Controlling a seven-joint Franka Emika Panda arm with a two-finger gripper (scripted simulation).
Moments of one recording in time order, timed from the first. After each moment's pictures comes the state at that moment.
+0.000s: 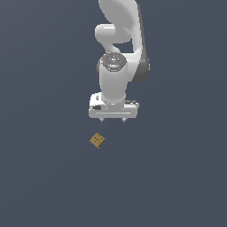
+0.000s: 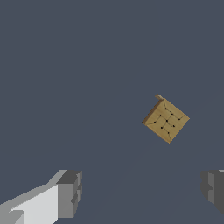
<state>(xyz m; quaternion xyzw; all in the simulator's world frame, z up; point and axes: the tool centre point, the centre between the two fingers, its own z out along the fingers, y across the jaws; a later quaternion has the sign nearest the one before) -0.007 -0.003 0.167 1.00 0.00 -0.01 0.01</state>
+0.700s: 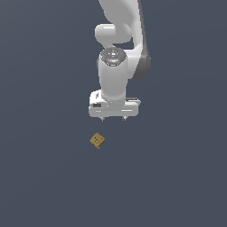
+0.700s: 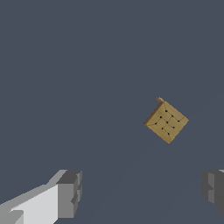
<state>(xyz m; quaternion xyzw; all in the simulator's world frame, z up) -0.005 0.001 0.180 1.00 0.01 0.00 0.00</state>
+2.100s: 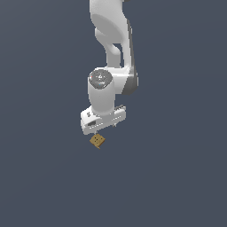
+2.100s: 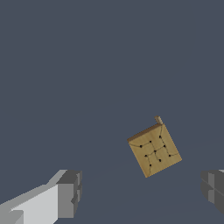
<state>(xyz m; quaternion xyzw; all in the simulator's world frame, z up) 0.014 -0.041 0.125 0.98 0.22 0.00 0.00</state>
